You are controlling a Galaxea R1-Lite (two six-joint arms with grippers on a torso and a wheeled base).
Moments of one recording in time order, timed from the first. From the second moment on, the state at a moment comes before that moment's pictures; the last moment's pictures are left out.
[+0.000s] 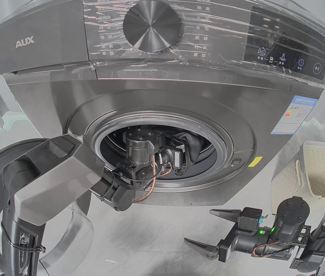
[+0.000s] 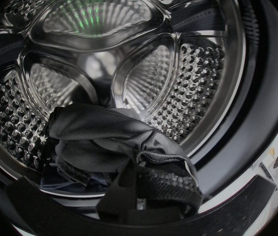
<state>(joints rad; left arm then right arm) -0.61 2.36 -1.27 -1.00 0.05 -0.11 0.85 1.91 -0.14 -1.53 0.05 0.11</state>
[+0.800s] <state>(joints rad) -0.49 2.59 -1.82 -0.99 0.22 -0.13 0.85 1.92 -0.14 -1.53 0.05 0.11</state>
